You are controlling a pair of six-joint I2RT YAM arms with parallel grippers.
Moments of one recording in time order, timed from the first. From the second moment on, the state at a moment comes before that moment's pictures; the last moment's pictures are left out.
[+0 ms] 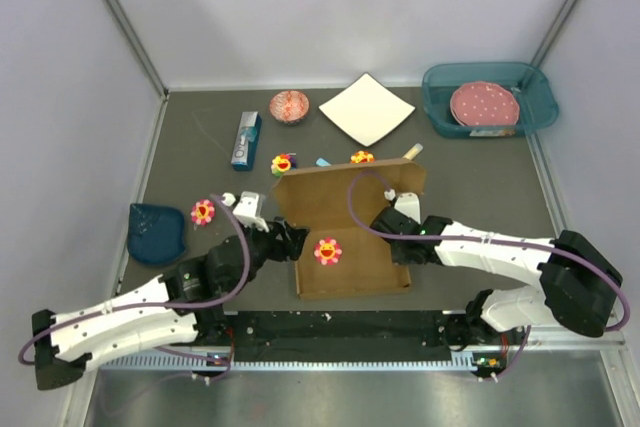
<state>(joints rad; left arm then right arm) -1.14 0.58 0.48 -0.18 -0.60 -0.61 0.94 1.30 0.68 -0.61 0.43 0.76</state>
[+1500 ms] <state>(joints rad) -1.14 0.92 0.37 -0.21 -0.65 -0.83 0.93 1.36 0.71 -0.56 0.46 0.76</state>
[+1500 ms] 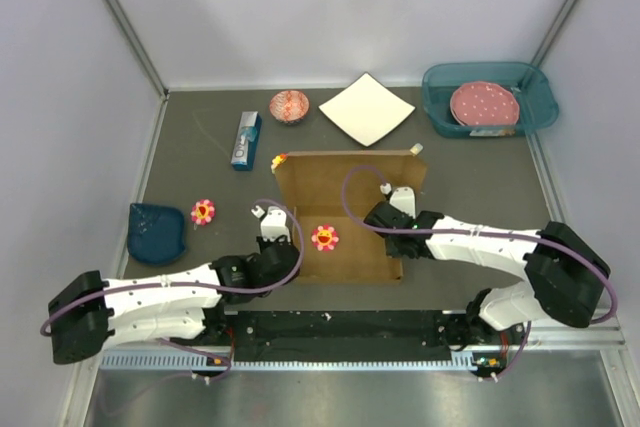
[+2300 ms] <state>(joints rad) -1.13 1.11 0.46 -0.16 -0.79 -0.78 0.88 1.38 0.83 -0.57 0.44 0.65</state>
